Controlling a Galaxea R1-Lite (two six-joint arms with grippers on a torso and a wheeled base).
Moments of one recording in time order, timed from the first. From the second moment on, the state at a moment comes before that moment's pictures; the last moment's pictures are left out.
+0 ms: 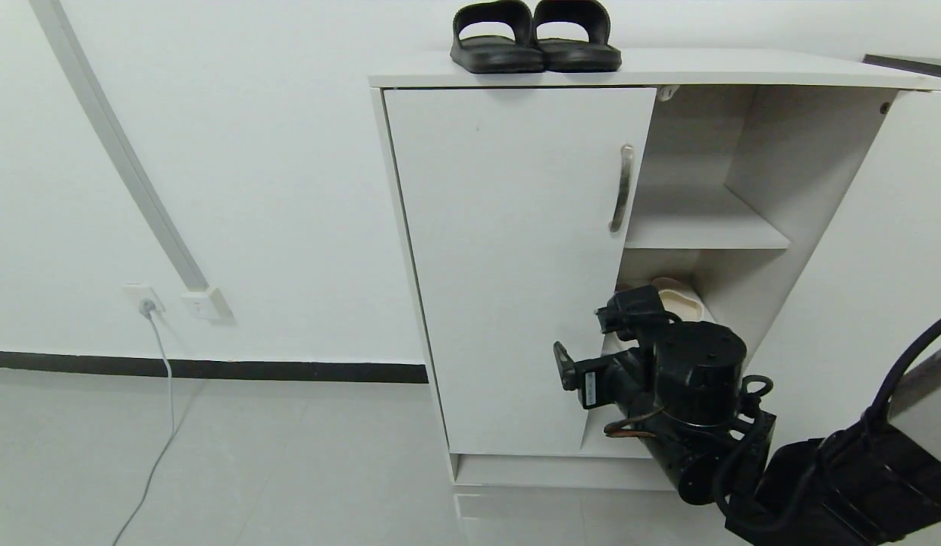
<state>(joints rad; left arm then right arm) 0.00 0.00 0.00 0.00 0.00 0.02 0.78 1.95 -0.72 -1.13 -0.58 -0.01</state>
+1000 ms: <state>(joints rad) 0.00 0.00 0.00 0.00 0.00 0.02 0.78 1.97 -0.71 -1.13 -0.58 -0.02</state>
